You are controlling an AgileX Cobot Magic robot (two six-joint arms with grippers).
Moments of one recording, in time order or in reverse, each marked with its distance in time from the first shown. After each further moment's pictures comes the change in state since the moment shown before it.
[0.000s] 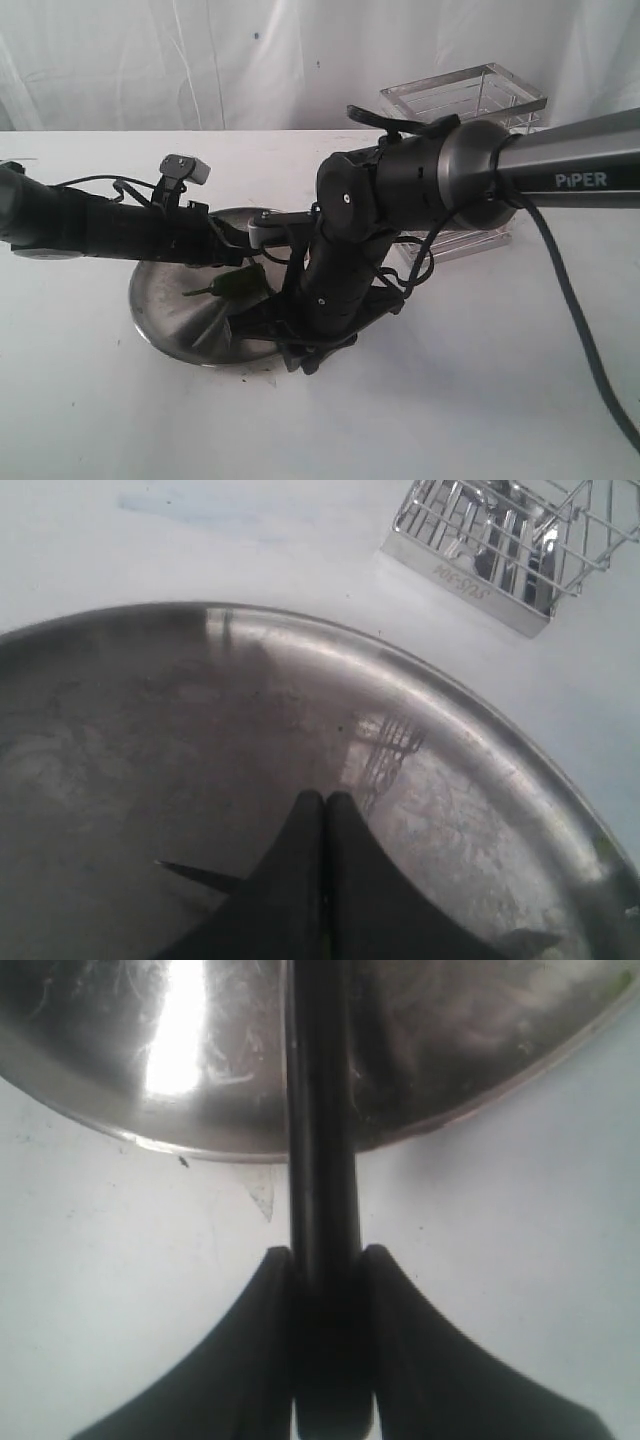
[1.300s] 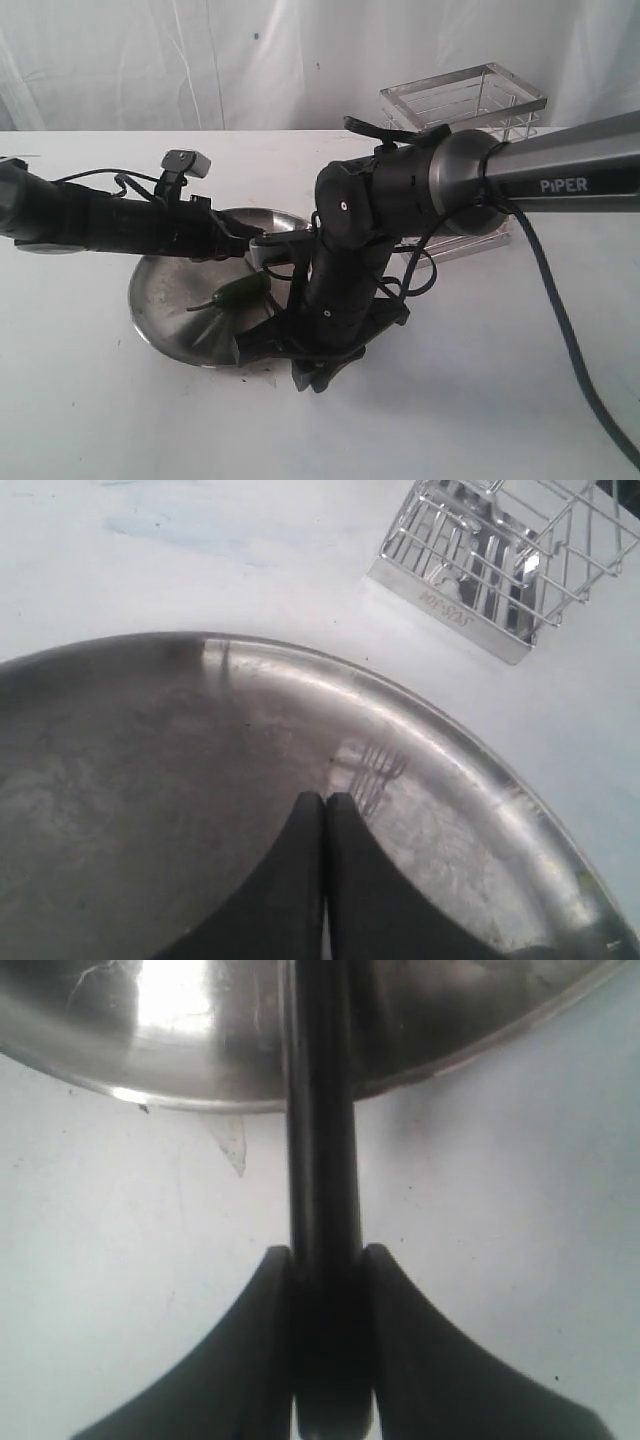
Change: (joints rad) left arm 0.000 0.001 -0.031 0.004 0.028 -0.042; right arm 0.000 0.022 0.001 0.008 0.073 -0.055
